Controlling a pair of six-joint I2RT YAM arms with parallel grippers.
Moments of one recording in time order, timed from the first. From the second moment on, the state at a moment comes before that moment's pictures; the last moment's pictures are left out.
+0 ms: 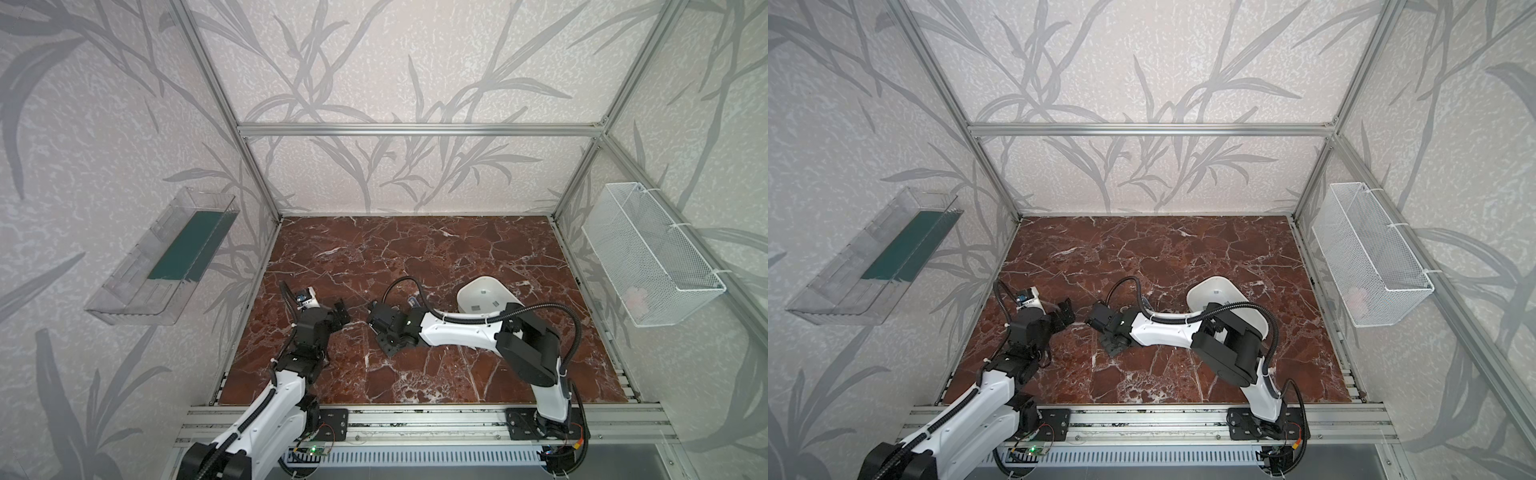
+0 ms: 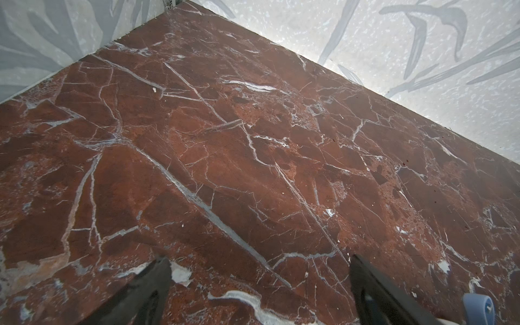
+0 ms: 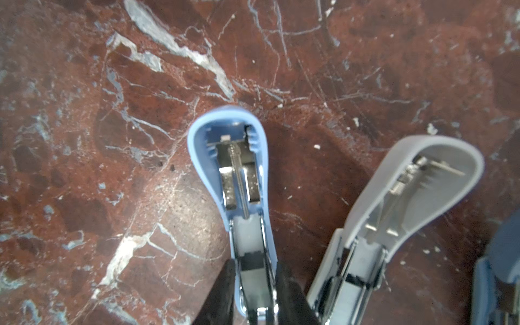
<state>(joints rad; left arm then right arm) -0.21 0.81 0.19 0.14 -0.27 -0.50 1.14 2.02 1.38 -0.50 0.15 0.42</state>
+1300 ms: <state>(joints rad) -0.21 0.79 0.22 0.17 -0.04 -0.55 1.17 1.97 1.30 -0.27 0.29 0.39</state>
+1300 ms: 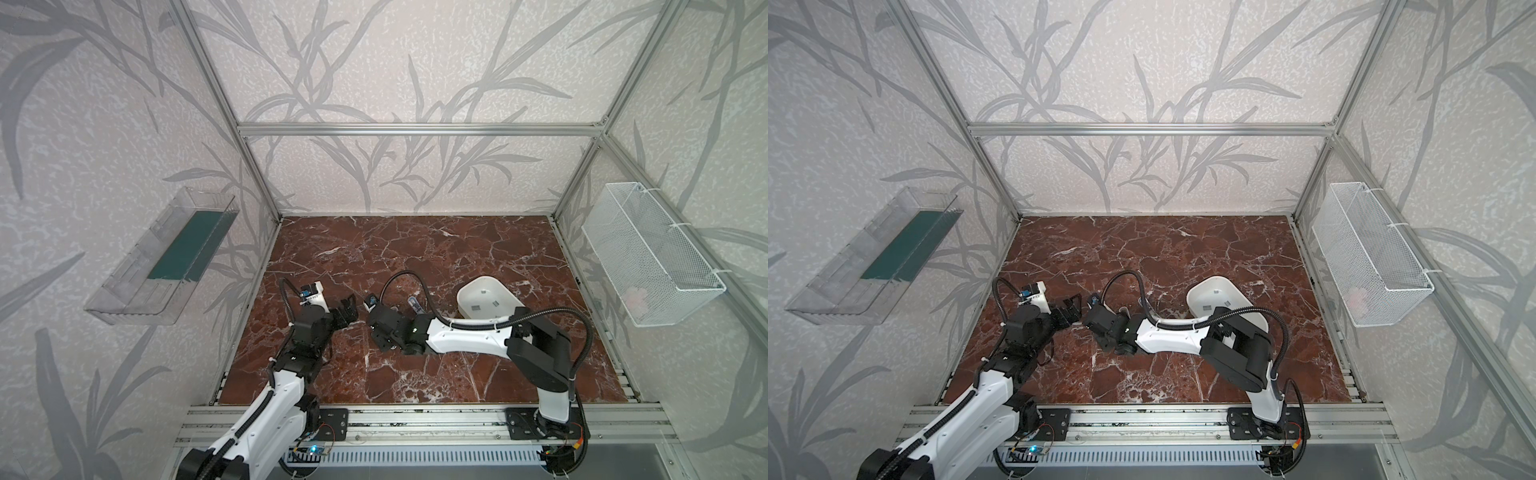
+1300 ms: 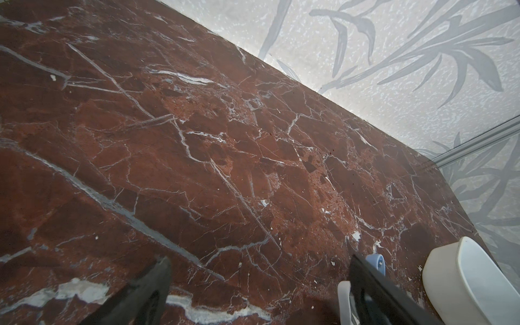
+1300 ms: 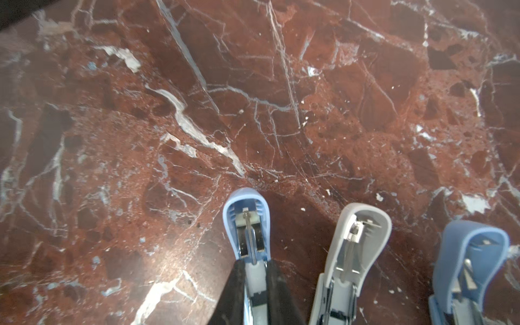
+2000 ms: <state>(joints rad) -0.21 0.81 0.22 0.19 -0.04 -0.55 1.17 1.96 1.25 -0.35 0.32 0.44</state>
